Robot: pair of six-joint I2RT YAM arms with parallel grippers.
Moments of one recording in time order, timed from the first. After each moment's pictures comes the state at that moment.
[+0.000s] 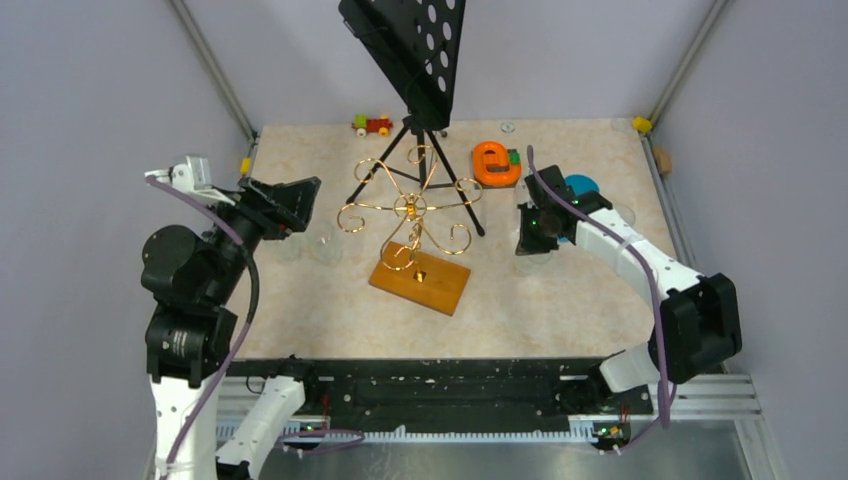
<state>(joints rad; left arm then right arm) -0.13 0.71 1.31 -0.50 0.21 -0.57 0.44 1.43 1.15 -0.79 0.01 0.44</state>
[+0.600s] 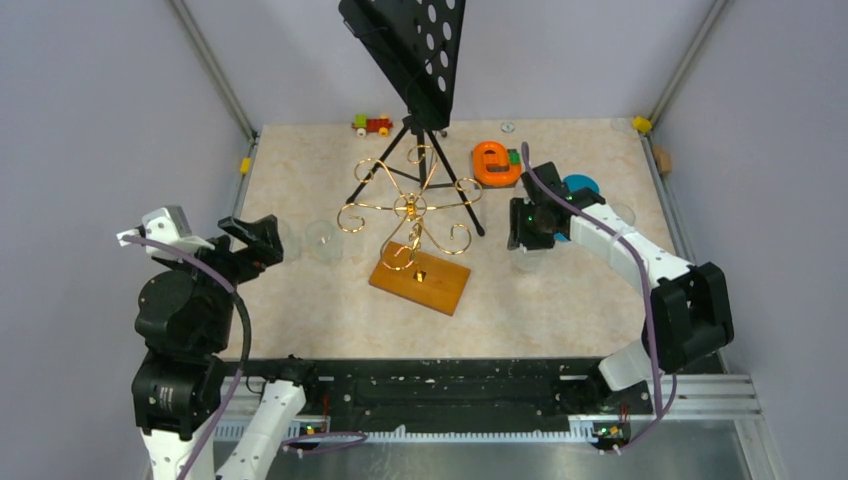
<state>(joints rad) -0.13 0.52 1.29 -0.79 -0.22 -0.42 0.44 1.50 1.15 -0.73 0.03 0.43</state>
